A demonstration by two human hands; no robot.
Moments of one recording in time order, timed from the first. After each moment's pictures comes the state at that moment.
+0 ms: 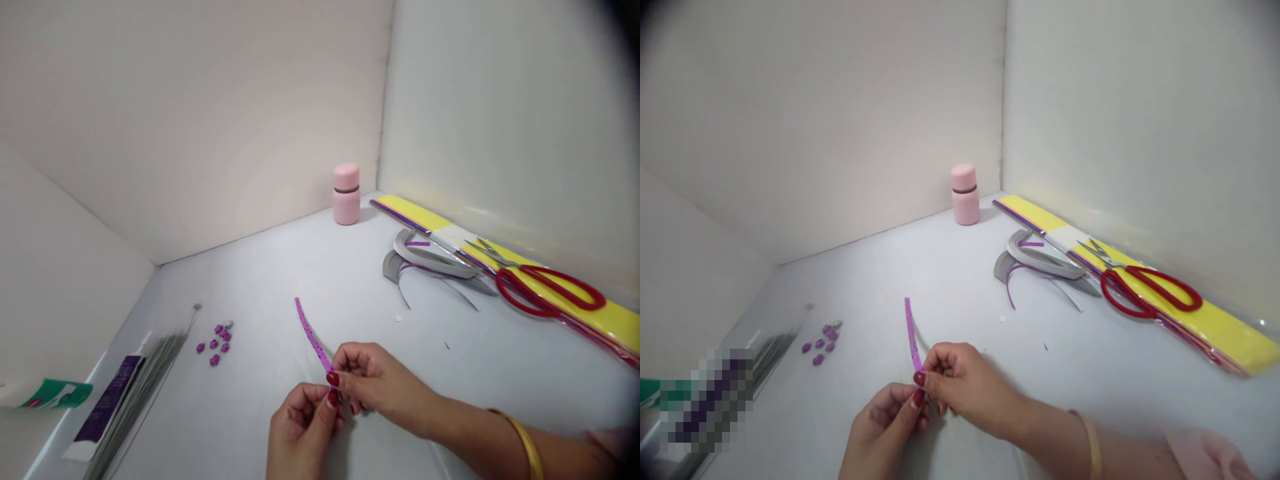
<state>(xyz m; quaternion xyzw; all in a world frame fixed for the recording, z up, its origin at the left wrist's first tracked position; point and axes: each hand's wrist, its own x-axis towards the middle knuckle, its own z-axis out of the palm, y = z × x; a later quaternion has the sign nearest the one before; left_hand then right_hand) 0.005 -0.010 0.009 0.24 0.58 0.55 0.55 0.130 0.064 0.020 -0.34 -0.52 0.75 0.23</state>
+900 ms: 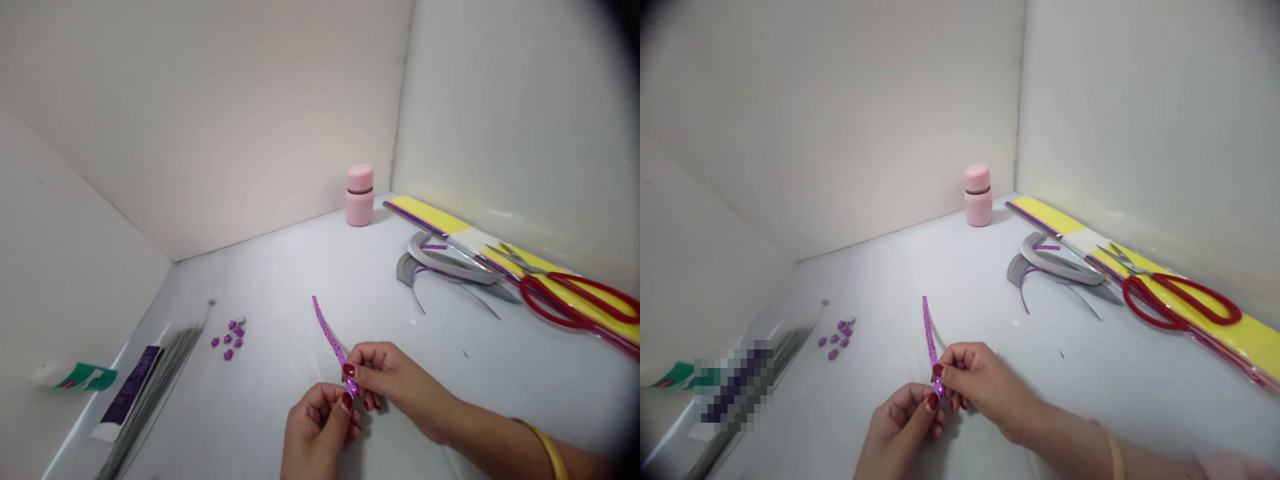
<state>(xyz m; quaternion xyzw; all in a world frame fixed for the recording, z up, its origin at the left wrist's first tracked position) 0.008 -0.010 0.009 0.25 0.56 0.54 0.58 0.131 0.064 0.024 -0.36 -0.48 0.77 0.24</state>
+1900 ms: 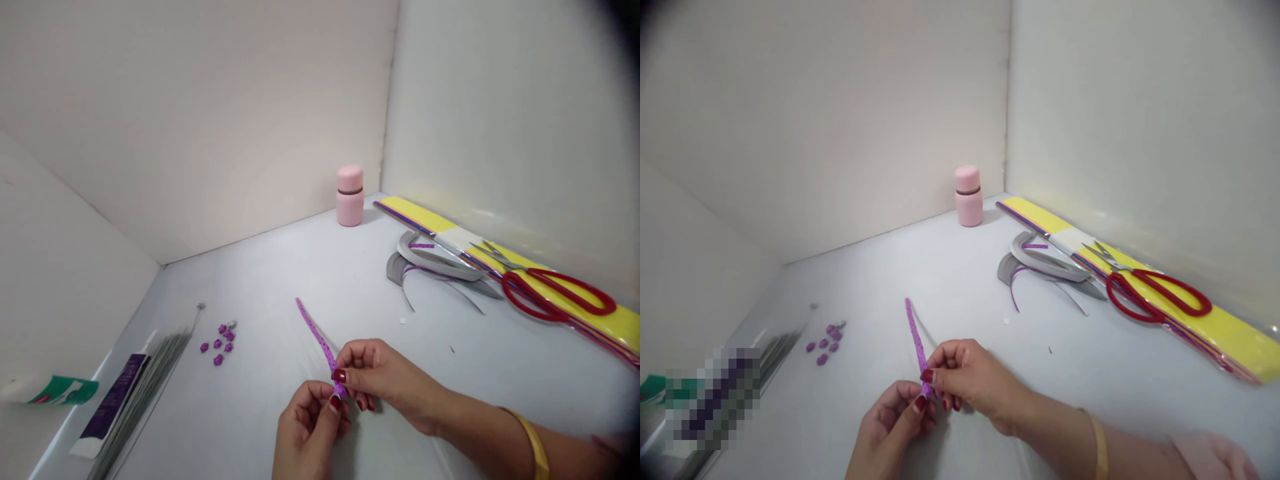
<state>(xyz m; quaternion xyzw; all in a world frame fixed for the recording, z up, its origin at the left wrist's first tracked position) 0.006 -0.010 0.011 0.24 0.55 0.56 0.57 0.131 0.068 0.026 -0.36 -0.47 0.78 0.22</state>
